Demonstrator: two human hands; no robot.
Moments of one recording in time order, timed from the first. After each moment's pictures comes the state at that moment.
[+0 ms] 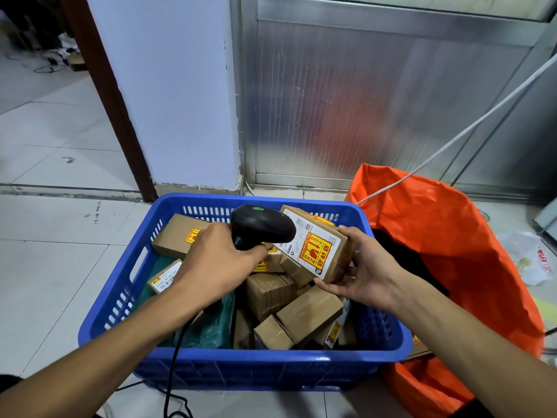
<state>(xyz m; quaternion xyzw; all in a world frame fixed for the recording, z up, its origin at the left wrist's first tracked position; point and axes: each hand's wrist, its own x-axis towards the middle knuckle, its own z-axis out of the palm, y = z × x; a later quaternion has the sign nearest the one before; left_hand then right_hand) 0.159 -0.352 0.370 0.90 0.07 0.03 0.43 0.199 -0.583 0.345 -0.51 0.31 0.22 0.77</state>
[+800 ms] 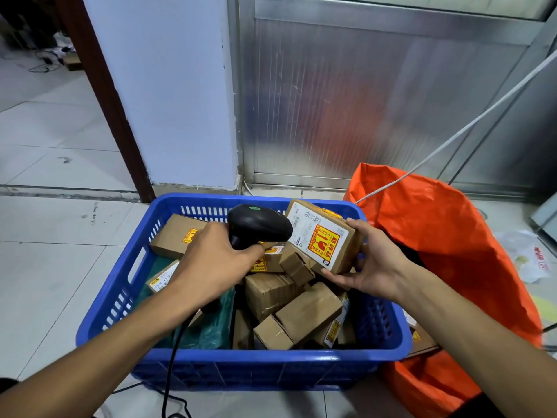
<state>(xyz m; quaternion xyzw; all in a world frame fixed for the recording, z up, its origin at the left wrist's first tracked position) 0.163 -0.347 0.365 0.90 0.07 0.02 0.44 0.213 -0.595 0.345 -0.50 0.31 0.20 0.78</state>
